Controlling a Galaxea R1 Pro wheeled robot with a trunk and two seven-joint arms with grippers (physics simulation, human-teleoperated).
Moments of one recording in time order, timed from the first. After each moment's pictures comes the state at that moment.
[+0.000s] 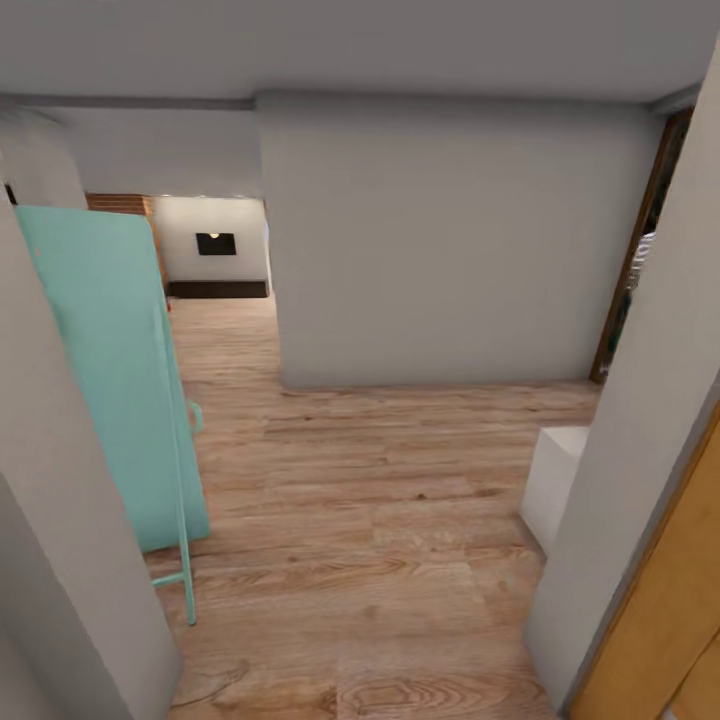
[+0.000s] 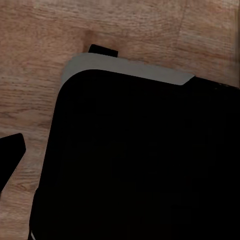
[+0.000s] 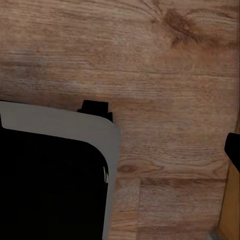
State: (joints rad) left arm 0.00 -0.01 0.00 -0.11 0.26 -0.04 0.01; right arm -0.15 -0.08 0.07 0.02 0.05 -0.12 0.03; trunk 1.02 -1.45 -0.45
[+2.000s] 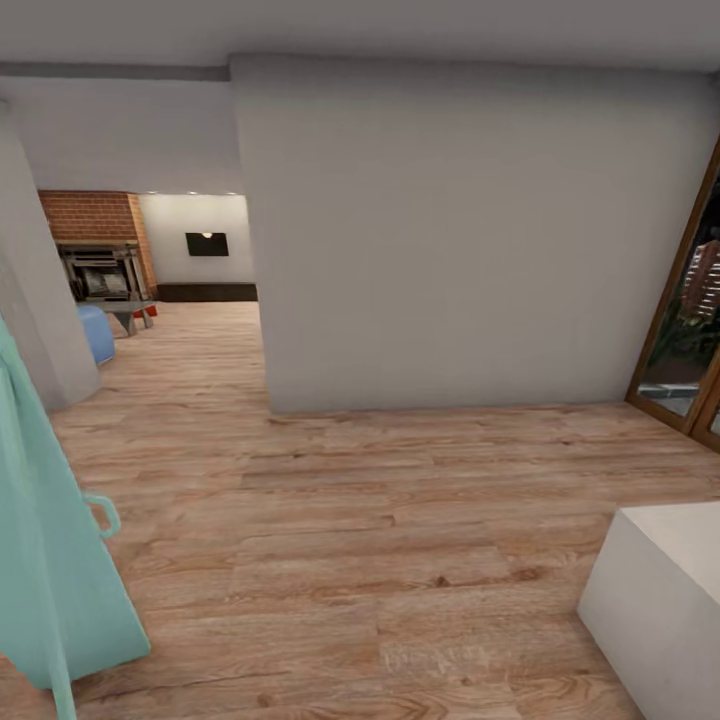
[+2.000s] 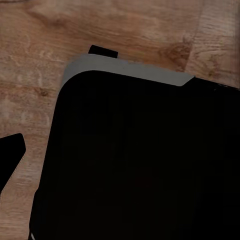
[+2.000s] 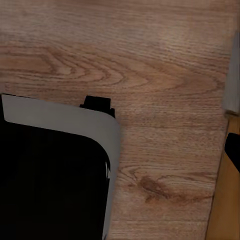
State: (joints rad) left arm 0.00 -0.01 0.00 -0.11 0.26 -0.04 0.01; right arm -0.15 -0.08 0.08 0.02 0.06 -0.10 0.04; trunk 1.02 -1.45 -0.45
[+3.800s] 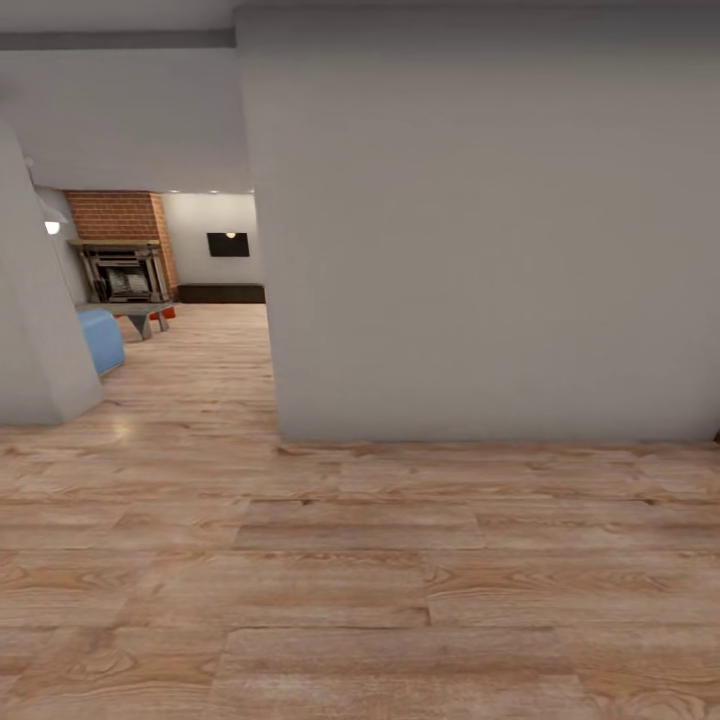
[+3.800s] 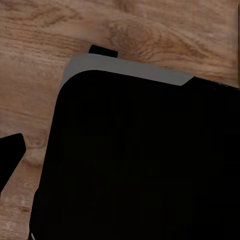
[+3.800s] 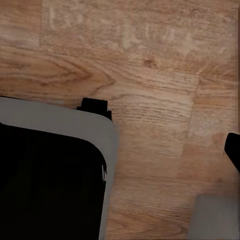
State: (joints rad) left arm 0.00 -0.01 0.00 -0.11 0.26 -0.04 0.01; right arm -0.15 -0.08 0.08 0.02 0.07 -0.11 0.03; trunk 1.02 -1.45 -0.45
